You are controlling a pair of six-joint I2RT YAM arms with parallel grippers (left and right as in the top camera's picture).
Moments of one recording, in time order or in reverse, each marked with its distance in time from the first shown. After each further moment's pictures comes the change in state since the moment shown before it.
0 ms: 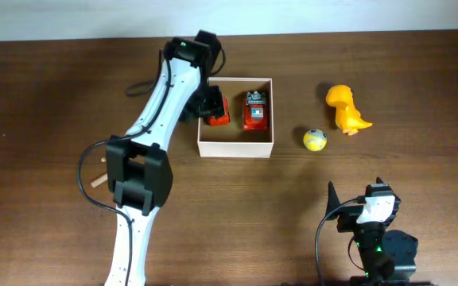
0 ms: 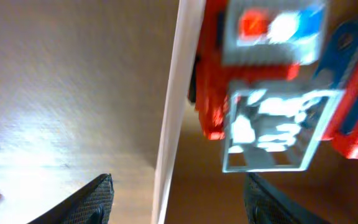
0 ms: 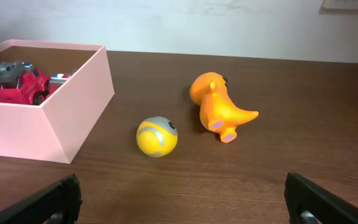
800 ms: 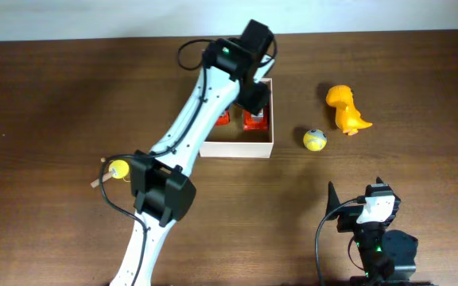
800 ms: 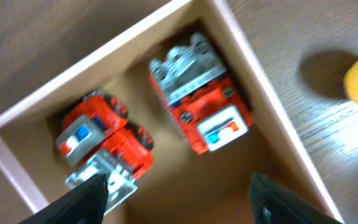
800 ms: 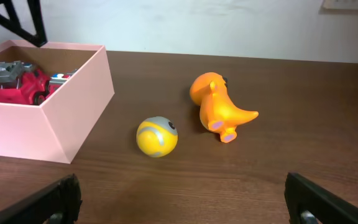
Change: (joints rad) left arm -0.206 0.000 0.175 0.134 -0.068 0.500; right arm 0.000 0.000 0.000 0.000 0.000 0.001
